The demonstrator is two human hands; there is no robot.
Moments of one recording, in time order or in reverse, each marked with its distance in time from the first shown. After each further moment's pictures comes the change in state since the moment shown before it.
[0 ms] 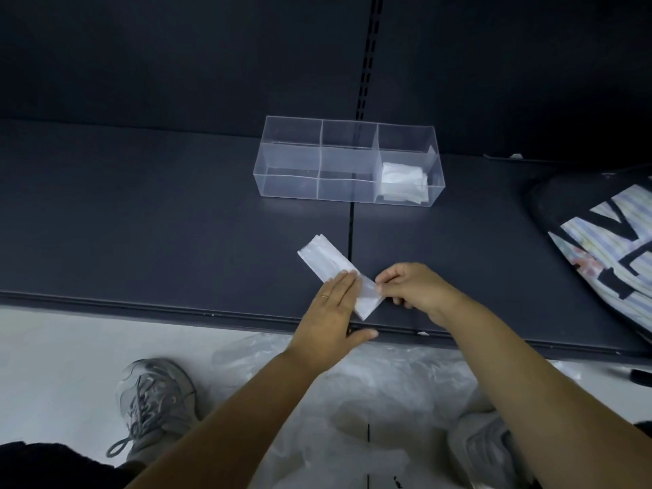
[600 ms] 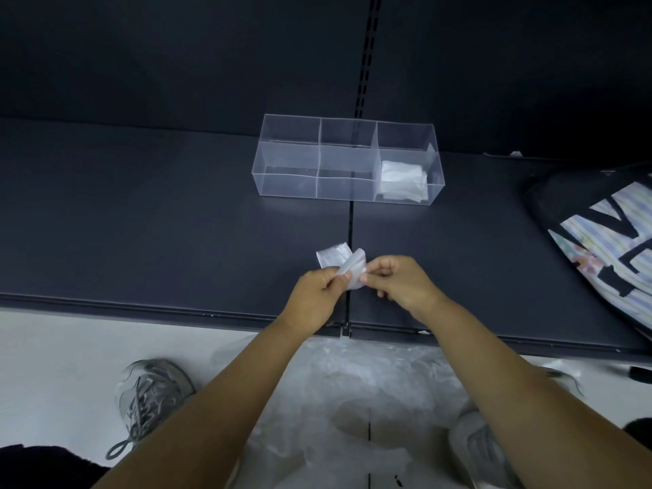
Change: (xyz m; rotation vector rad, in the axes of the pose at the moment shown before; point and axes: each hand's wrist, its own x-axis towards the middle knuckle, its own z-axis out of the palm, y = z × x) left_hand 0.028 -0.007 -0.038 -0.633 0.049 -0.402; right_hand 0.006 -0.006 0.019 0.076 0.051 -0.189
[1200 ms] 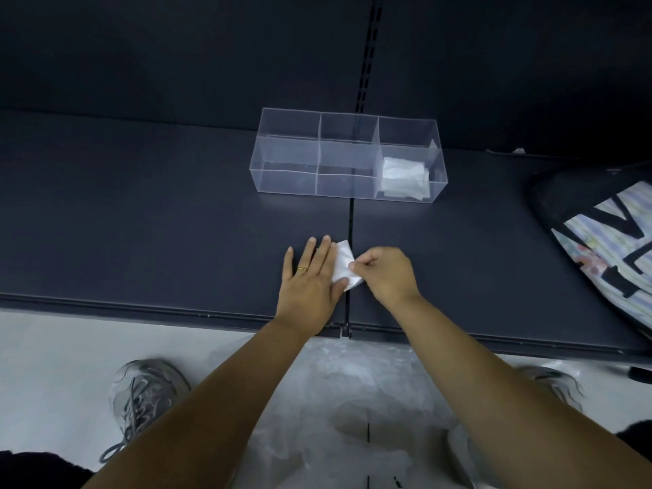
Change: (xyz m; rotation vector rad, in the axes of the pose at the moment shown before) left_hand 0.020 -0.037 0.006 1.019 0.038 0.175; right_hand 0.022 -0.004 0.028 -0.224 0.272 0.018
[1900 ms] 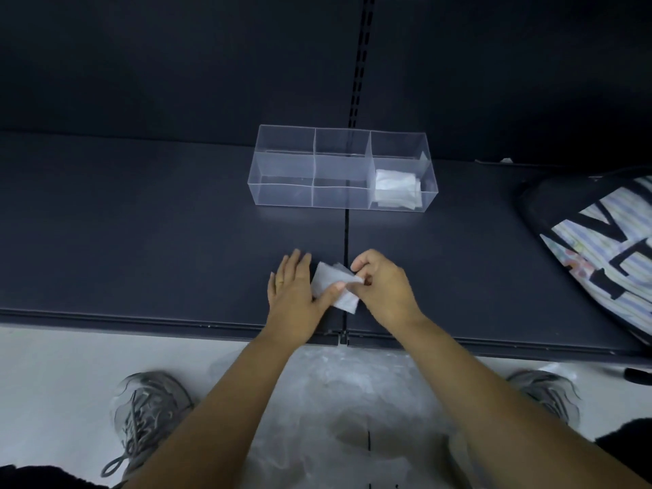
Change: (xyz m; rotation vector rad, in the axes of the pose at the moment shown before) left_hand -0.018 -0.002 -0.035 -0.553 0.028 -0.188; right_hand -0.027 -0.008 -0.011 -0.020 -0.038 -0.162
